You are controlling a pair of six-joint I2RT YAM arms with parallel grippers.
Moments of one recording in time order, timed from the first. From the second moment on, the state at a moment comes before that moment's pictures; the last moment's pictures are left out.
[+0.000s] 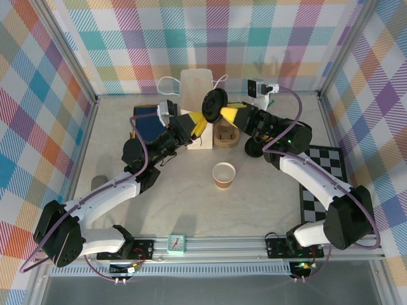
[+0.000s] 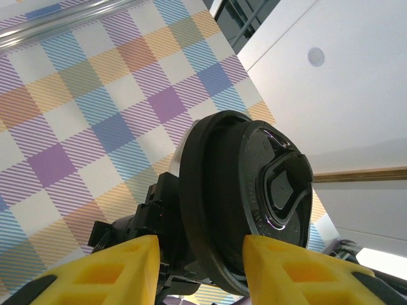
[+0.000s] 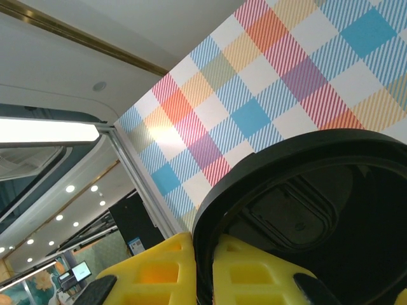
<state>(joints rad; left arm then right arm) -0.67 1.23 0.84 0.99 0.42 -1.45 0.50 1.38 1.06 1.34 -0.91 1.53</state>
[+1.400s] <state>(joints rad) -0.67 1.23 0.82 1.02 0.34 -1.47 0.50 1.36 0.99 1.26 -0.87 1.40</state>
